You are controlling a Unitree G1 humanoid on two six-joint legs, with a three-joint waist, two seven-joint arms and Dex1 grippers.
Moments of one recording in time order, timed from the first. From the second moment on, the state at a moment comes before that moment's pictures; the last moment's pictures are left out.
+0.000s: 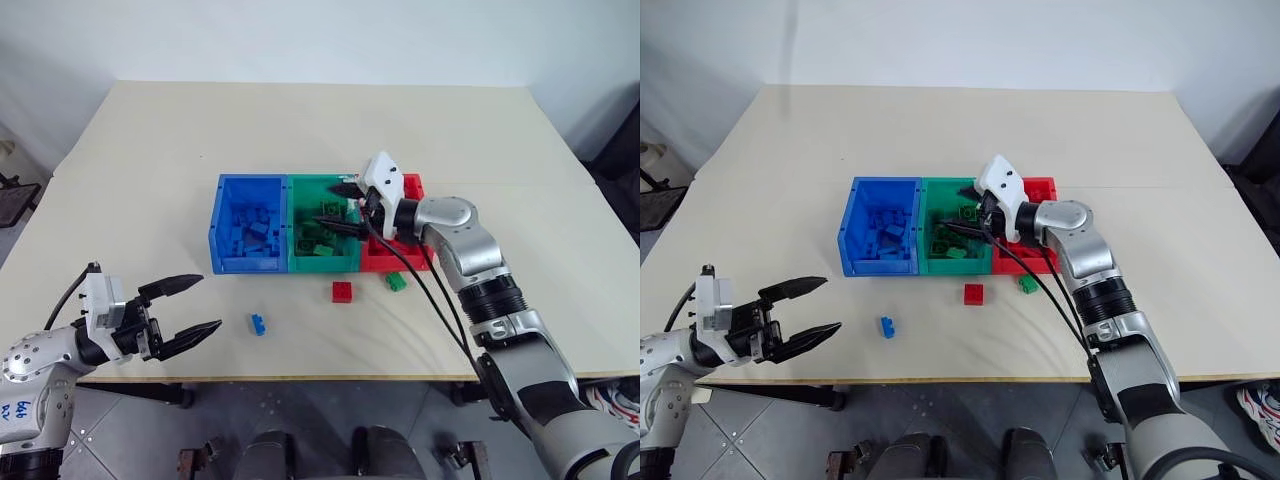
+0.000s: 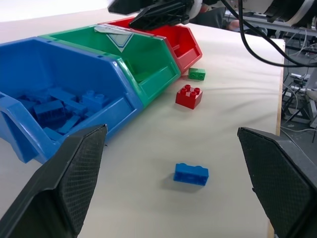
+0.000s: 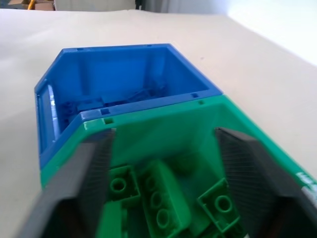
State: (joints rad) left arm 0.05 0.68 0.38 -0.10 -0.63 0.13 -1.17; right arm -0.92 -0.34 0.17 0.44 0.21 0.15 0.94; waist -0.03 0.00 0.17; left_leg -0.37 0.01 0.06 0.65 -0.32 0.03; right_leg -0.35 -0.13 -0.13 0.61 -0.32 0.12
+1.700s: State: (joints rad) left arm -0.03 0.72 0.41 0.05 -0.64 0.09 -1.34; right arm -0.20 -0.50 -0.02 -0.04 0.30 0.38 0.76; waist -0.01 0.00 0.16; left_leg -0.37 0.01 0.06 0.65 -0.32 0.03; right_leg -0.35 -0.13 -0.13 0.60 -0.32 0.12
